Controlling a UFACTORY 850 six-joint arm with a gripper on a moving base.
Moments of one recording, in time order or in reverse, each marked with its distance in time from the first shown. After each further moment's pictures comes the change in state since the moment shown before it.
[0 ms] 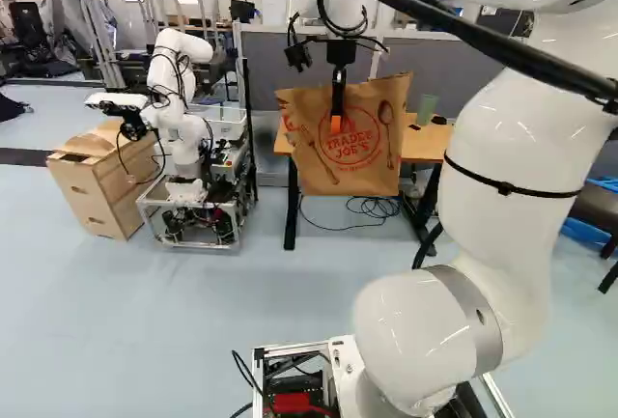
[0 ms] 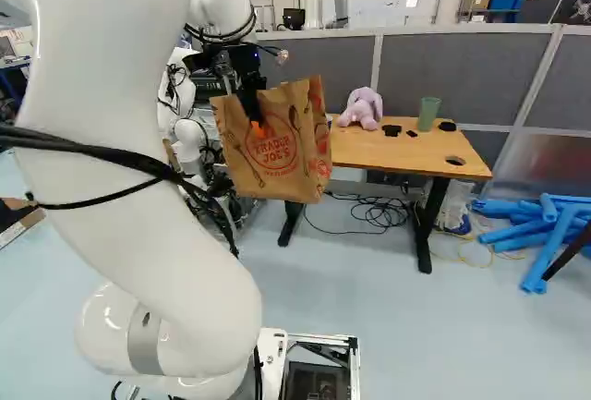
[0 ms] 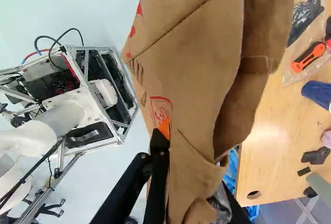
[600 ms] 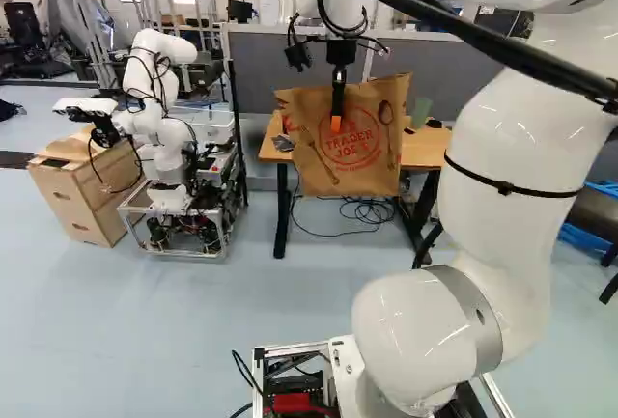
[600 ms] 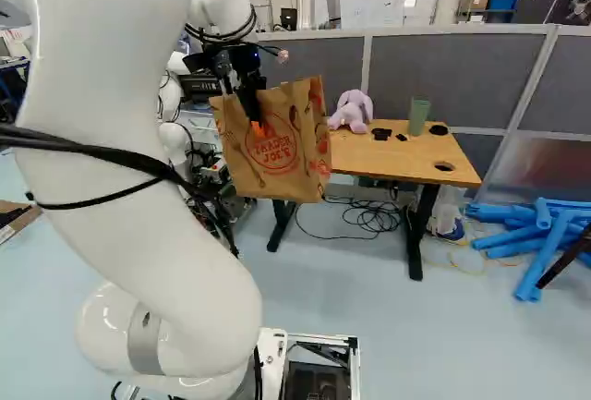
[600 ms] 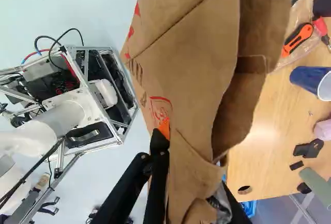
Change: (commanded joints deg) arm 0.0 0.0 0.0 0.0 0.0 0.0
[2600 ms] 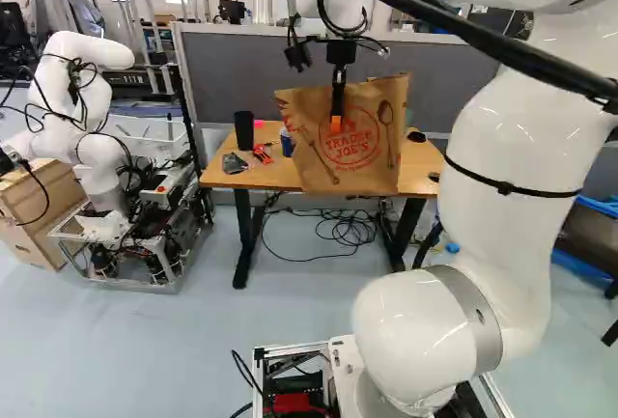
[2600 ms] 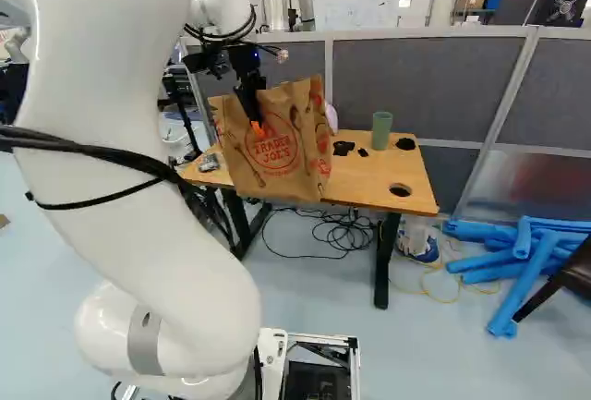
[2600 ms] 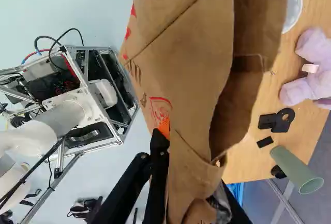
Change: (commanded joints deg) arm 0.0 0.0 0.0 0.0 0.0 0.0
